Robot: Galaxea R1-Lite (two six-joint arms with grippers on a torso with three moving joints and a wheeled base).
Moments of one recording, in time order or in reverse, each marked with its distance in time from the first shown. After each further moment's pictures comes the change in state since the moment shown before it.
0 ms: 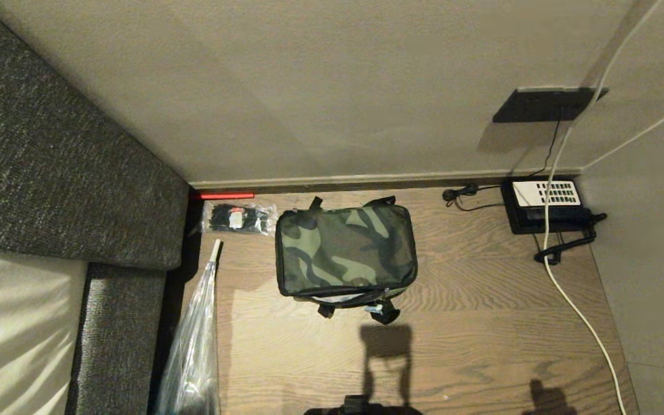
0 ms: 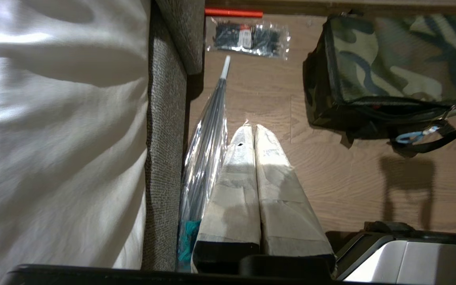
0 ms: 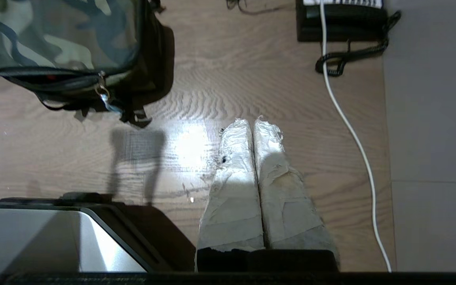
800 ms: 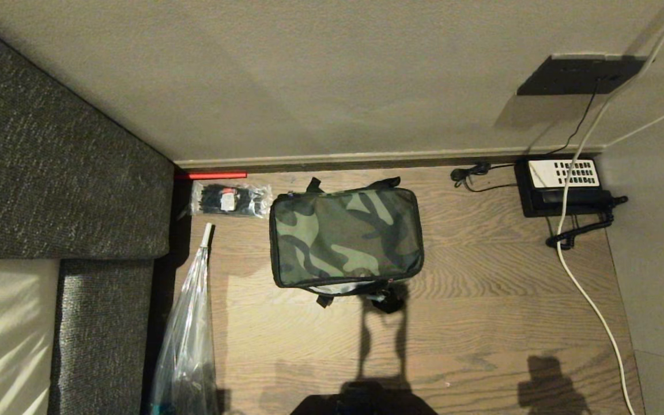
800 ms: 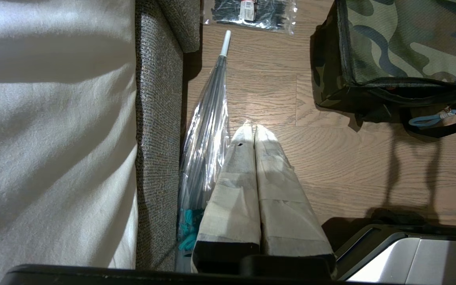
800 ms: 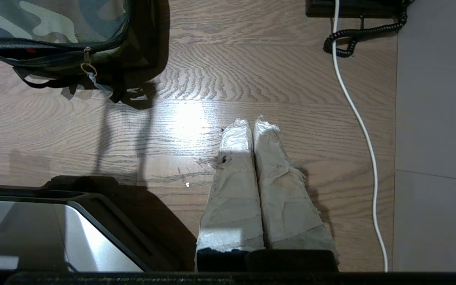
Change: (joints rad) left arm 0.000 0.000 0.000 0.000 0.000 0.002; right arm 0.000 0.000 -0.002 0.002 0.004 -0.029
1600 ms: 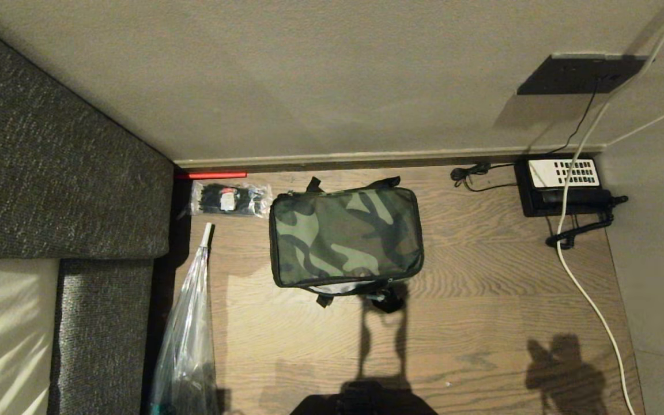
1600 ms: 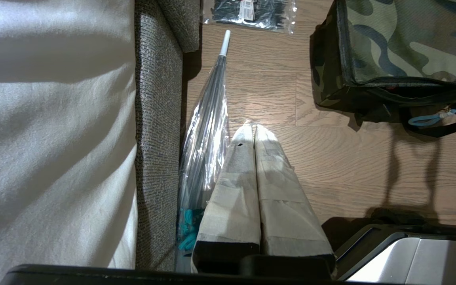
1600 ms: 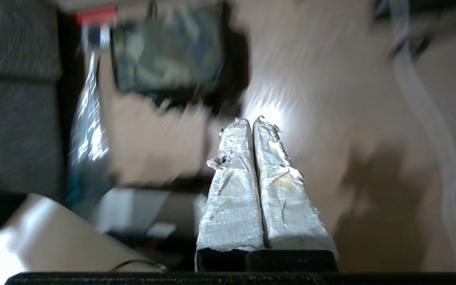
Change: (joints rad) left arm 0.000 0.000 0.000 0.000 0.000 0.001; right arm 0.013 0.217 -0.823 0.655 0.197 0.248
